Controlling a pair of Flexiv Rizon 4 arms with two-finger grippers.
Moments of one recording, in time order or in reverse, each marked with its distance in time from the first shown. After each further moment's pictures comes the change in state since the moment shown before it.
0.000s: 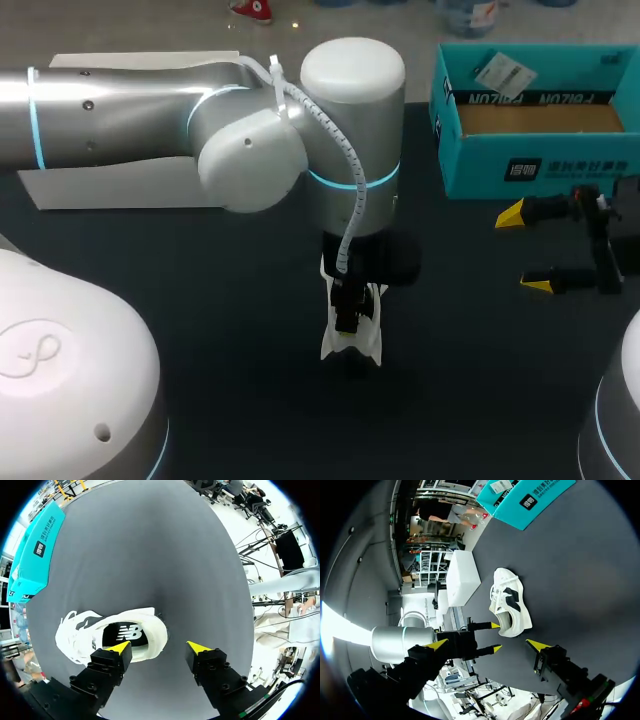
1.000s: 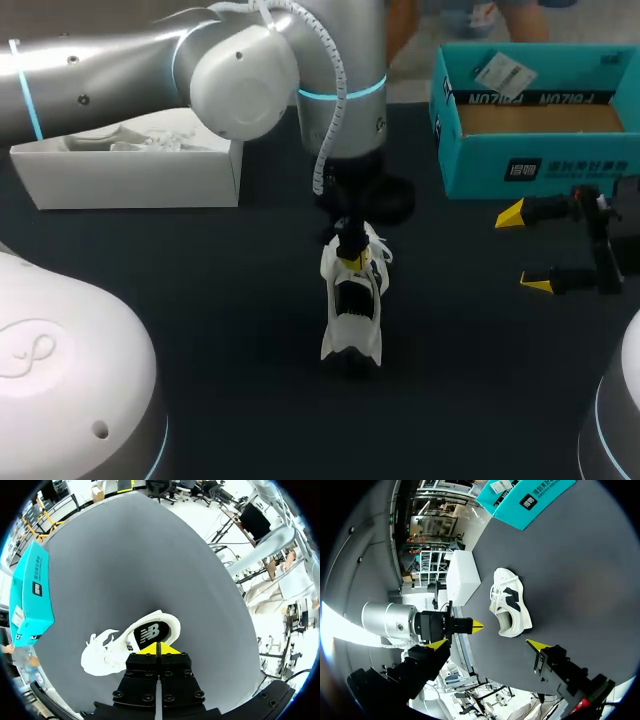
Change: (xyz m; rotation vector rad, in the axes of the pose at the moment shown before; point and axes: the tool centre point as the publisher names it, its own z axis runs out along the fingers) left arm -0.045 0.002 -0.061 0.096 0.058 0.291; right arm 0.000 0.000 0.000 0.000 0.000 0.000
